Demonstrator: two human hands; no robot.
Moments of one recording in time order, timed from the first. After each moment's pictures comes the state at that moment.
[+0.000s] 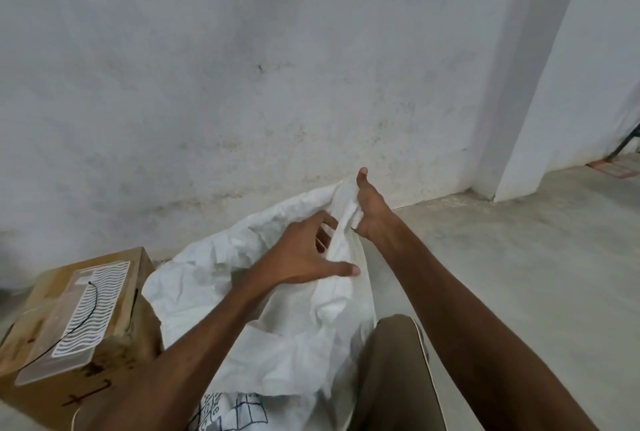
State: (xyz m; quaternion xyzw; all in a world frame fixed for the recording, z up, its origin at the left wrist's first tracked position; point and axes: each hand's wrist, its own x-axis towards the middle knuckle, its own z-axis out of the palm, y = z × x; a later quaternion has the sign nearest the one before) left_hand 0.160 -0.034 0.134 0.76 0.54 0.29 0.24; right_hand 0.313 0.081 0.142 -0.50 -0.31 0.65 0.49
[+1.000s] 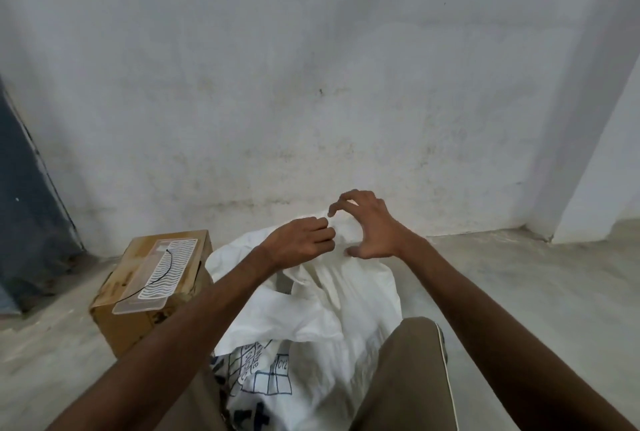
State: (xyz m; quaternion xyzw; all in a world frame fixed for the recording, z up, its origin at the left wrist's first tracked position) left_hand 0.079 -0.049 0.119 0.86 0.23 0.17 -0.43; right_hand 0.303 0.004 0.138 -0.31 -0.92 0.01 0.23
